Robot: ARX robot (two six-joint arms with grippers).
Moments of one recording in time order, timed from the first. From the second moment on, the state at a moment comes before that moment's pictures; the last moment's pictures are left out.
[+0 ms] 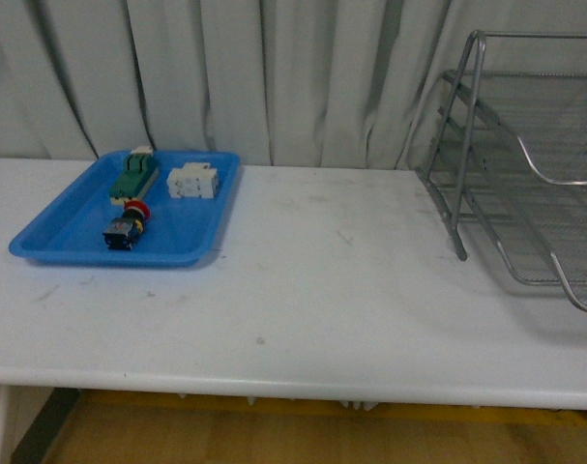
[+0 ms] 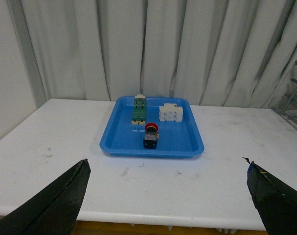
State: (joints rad) left arm 0.00 0.01 0.01 0.00 0.00 -0.01; right arm -0.29 0.38 0.13 0.25 -0.29 0.19
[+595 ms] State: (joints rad) left arm 0.00 0.01 0.01 0.00 0.00 -0.01; right arm 0.00 0.13 0.04 0.05 0.00 0.01
